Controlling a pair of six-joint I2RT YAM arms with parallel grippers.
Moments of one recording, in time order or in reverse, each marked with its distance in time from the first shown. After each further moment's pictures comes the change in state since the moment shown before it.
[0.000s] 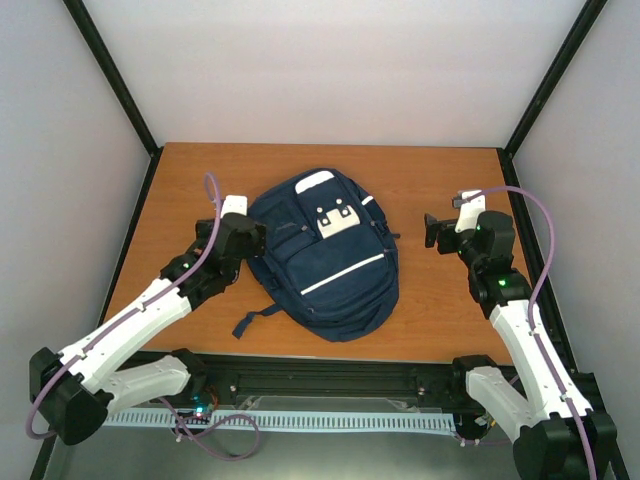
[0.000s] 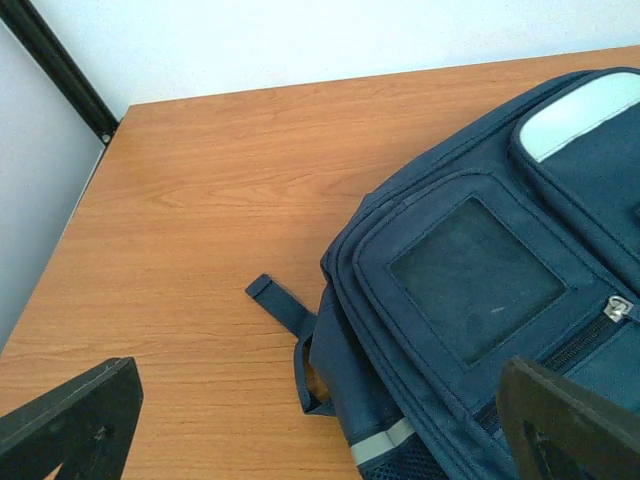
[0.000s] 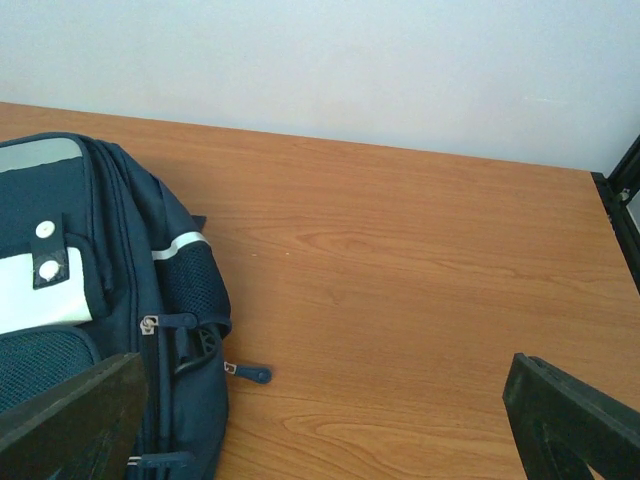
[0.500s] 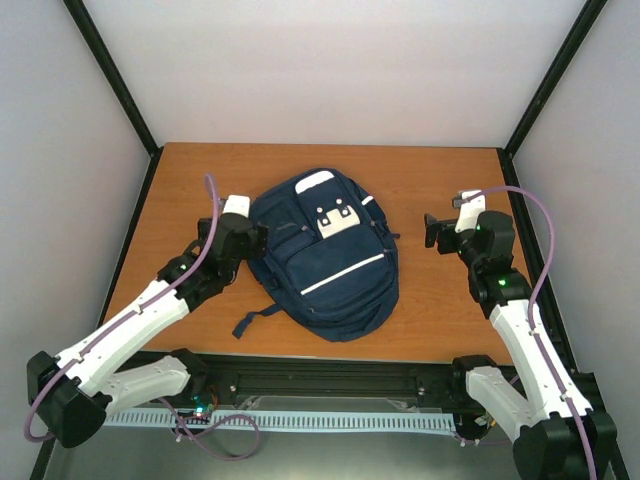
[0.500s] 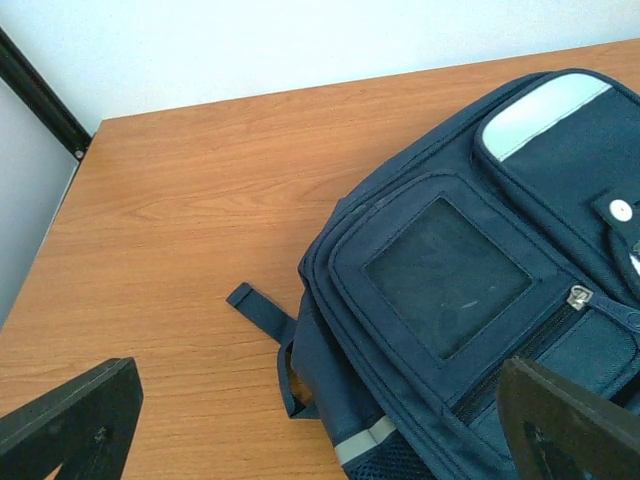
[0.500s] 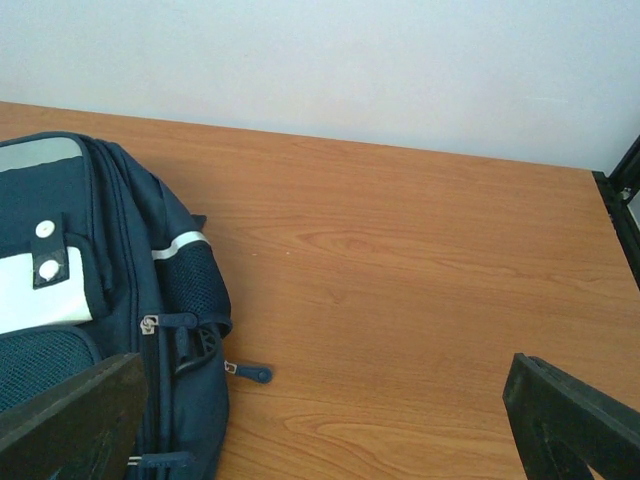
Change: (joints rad) left arm 0.000 -0.024 0.000 0.012 0.059 0.055; right arm 0.000 0.001 0.000 0.000 0.000 0.002
